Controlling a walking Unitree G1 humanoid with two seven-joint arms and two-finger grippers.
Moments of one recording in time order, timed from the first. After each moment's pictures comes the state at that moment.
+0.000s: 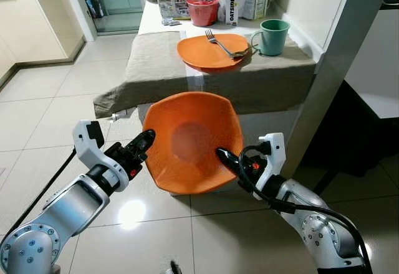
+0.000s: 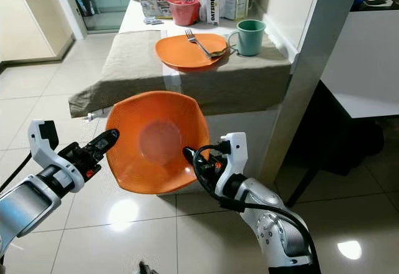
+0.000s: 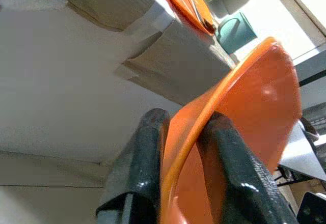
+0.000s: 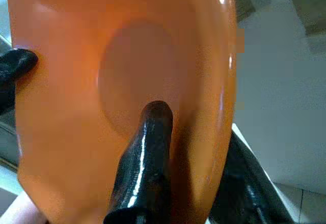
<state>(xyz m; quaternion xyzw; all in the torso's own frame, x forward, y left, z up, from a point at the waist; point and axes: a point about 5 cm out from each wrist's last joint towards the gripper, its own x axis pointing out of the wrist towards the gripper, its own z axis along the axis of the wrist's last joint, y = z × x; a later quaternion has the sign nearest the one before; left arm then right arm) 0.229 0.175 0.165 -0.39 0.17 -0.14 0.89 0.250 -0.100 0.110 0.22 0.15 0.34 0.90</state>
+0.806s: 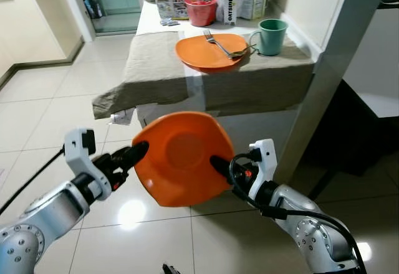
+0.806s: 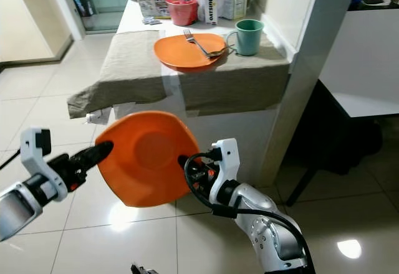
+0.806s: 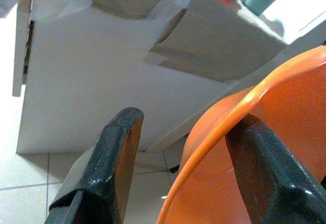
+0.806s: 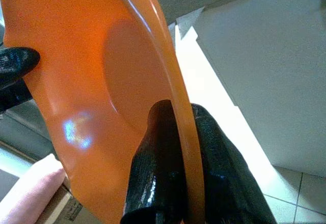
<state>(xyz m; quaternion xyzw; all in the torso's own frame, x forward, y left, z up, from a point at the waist) 0.226 0.208 0.144 -0.28 0.20 -0.16 0.93 0.245 -0.092 0.099 0.21 0.18 0.35 0.89</state>
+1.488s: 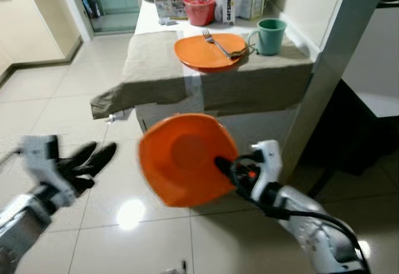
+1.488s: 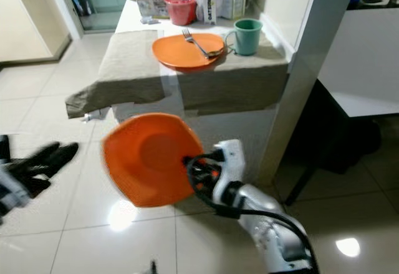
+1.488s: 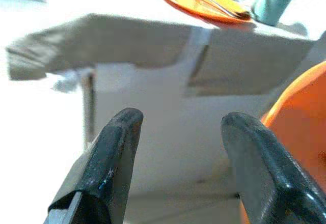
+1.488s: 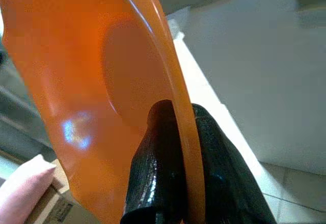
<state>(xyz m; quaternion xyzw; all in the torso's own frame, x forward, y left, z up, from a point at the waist) 0.204 0.253 0.156 -0.11 0.09 -0.15 0.98 0.245 -0.103 0.096 0.20 0.19 0.33 0.90</state>
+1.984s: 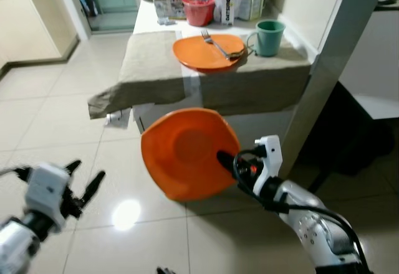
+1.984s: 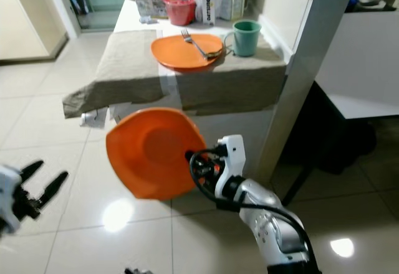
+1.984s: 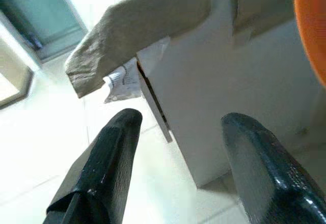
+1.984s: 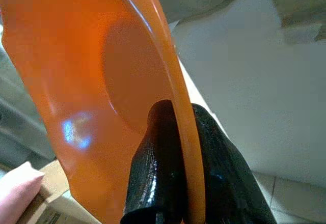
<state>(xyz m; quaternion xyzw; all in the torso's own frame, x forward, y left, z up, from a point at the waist) 0.176 0.257 0.119 0.15 0.09 -0.12 0.98 0.259 -0.103 0.098 0.19 0.16 0.33 0.91</state>
